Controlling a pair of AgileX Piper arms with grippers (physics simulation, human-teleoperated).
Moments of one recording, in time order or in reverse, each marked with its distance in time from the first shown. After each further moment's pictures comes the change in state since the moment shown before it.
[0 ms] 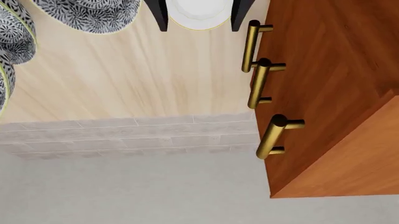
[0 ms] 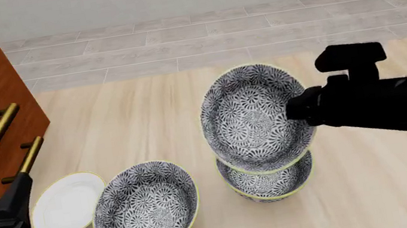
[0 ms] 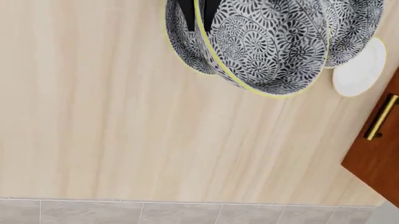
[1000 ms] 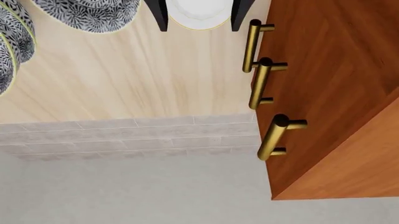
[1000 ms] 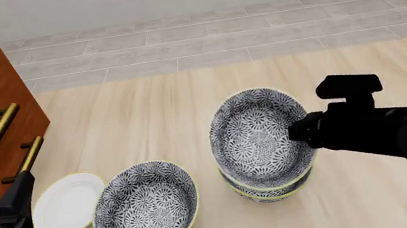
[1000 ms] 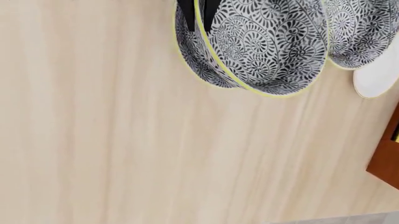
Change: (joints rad) left arm -0.001 0.050 0.000 -0.042 -0.002; right arm -0.024 0.081 0.125 -0.147 0.073
